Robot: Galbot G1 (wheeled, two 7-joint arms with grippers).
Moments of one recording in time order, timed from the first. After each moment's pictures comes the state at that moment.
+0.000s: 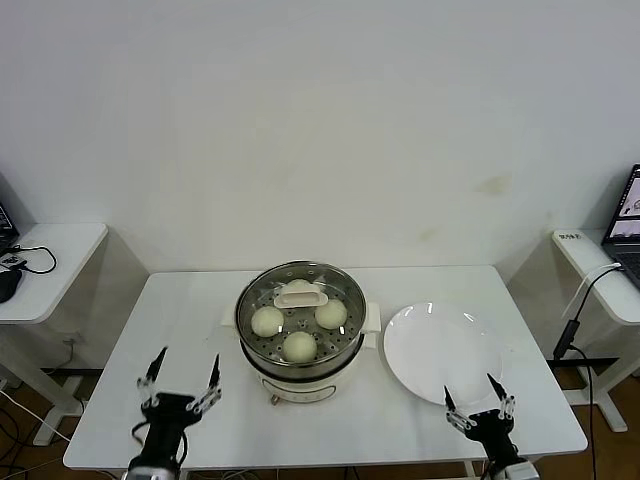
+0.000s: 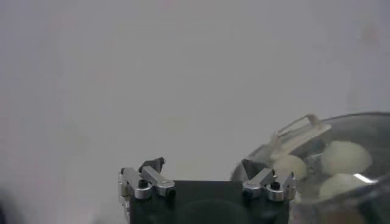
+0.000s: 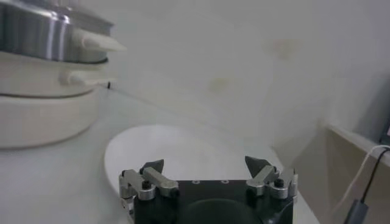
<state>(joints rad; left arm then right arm) 1.80 -1.30 -0.55 -2.22 0.01 -0.06 -0.17 -1.70 1.39 0.72 1.95 -0.05 0.10 -0.15</state>
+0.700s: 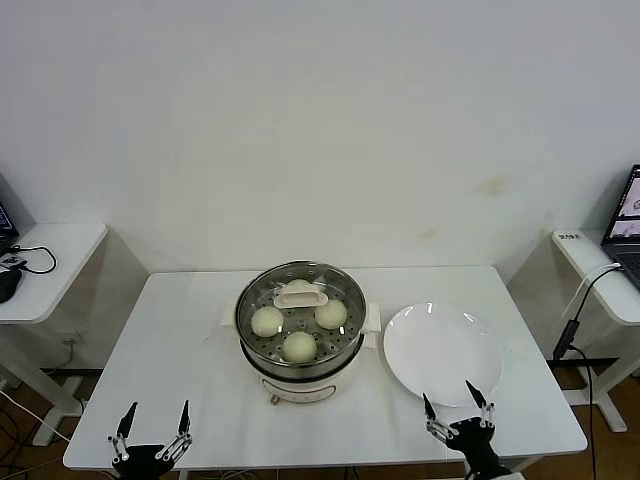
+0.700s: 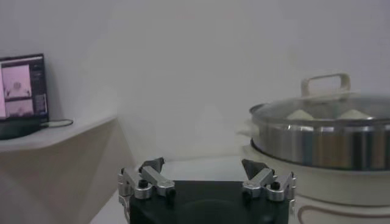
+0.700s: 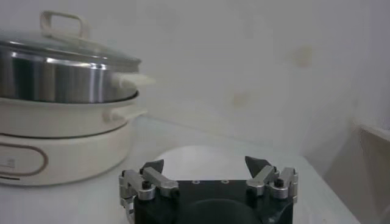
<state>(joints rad) 1.94 -1.32 -0.64 -2.10 -0.16 -0.24 -0.16 -1.75 1.36 0.63 1.99 0.04 0.11 -0.13</state>
